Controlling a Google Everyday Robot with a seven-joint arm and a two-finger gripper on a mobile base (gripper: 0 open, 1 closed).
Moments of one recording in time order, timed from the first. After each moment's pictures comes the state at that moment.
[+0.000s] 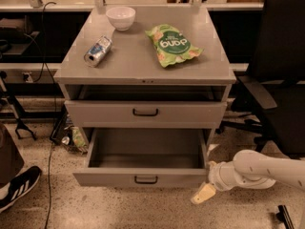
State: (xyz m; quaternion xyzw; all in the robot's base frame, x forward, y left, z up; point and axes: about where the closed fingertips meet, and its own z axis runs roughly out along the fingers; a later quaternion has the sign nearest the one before) arm 0.499 -0.209 0.419 -0.45 0.85 0.14 0.22
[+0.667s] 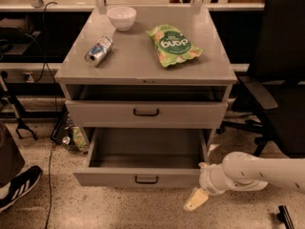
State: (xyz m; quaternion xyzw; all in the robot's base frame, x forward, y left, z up) arm 0.471 -0.169 0.445 -0.50 0.83 0.13 0.22
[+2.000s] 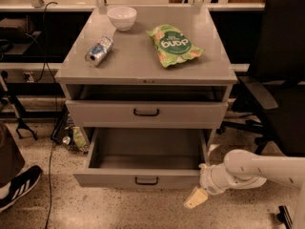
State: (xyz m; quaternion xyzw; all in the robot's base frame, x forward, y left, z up) arm 0.469 -0.167 0.421 -0.49 0.83 0.18 0.19
